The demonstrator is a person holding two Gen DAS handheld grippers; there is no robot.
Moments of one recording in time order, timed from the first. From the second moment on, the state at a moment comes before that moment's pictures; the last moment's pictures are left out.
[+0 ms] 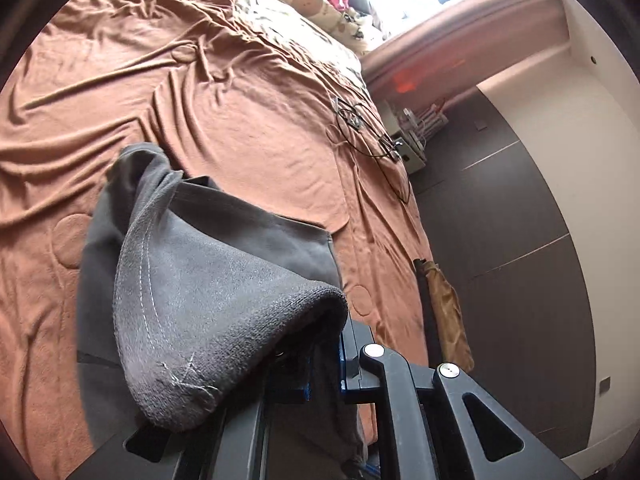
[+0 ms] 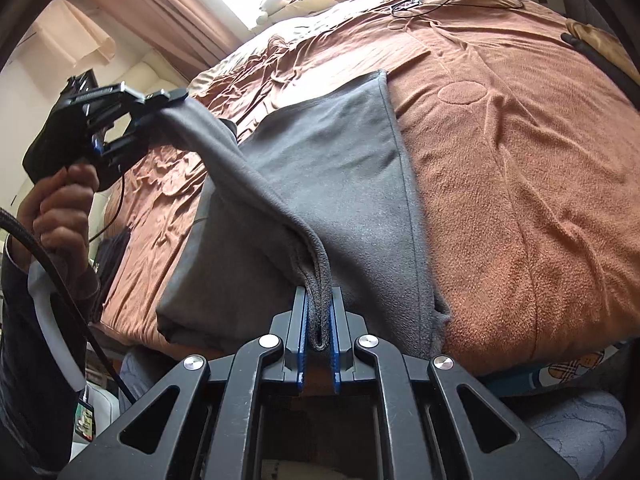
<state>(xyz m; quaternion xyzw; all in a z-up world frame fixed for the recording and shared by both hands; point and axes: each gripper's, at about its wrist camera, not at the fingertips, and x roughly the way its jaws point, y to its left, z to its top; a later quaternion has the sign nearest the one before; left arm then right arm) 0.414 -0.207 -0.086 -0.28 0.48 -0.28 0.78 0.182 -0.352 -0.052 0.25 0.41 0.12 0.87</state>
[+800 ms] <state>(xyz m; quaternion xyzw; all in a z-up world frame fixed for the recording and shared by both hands) 0.469 -0.329 -0.131 -0.19 0.55 -0.31 0.75 0.159 -0.384 -0.062 0.30 0.41 0.11 0.86</state>
